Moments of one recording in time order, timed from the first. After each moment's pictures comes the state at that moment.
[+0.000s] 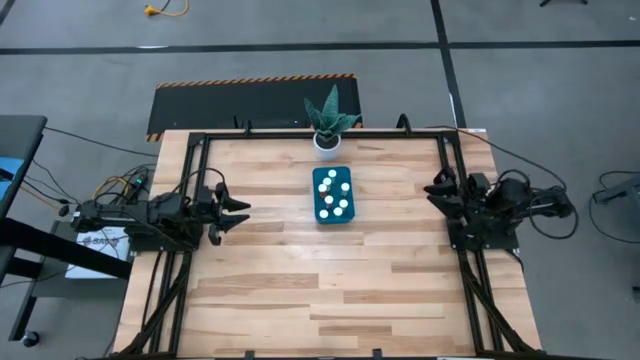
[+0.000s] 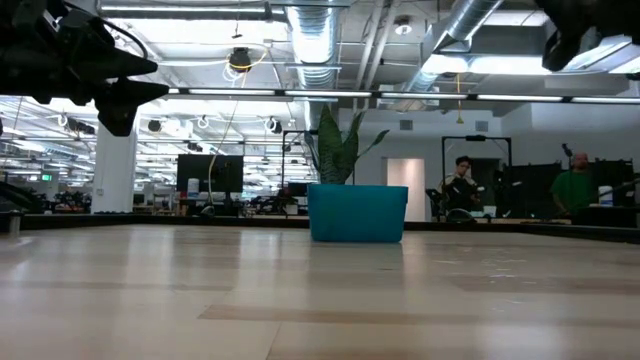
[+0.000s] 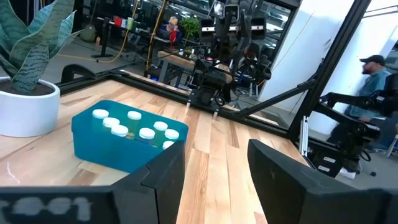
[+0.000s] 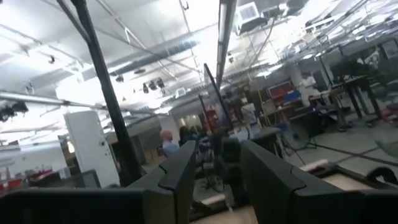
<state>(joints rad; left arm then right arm) -0.04 0.02 0.01 0.04 -0.11 -0.33 0.22 0.00 0.18 0.23 0.23 0.23</state>
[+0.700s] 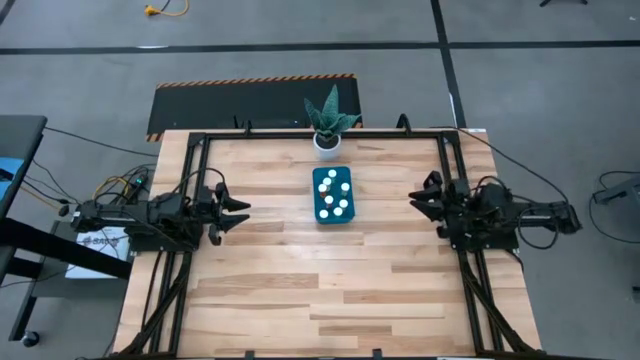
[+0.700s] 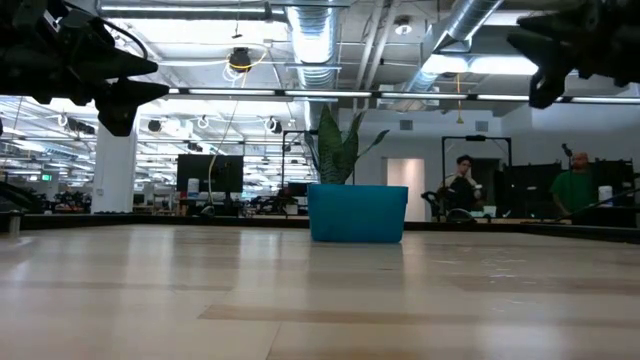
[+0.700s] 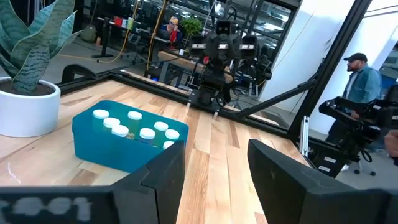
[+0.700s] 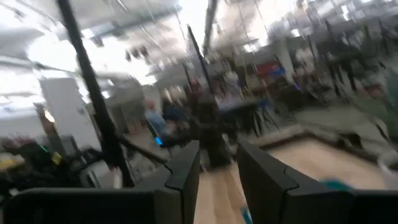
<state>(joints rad) -0.04 0.02 0.01 0.04 -0.11 -0.33 0.01 0.00 0.05 0.22 0.04 0.26</state>
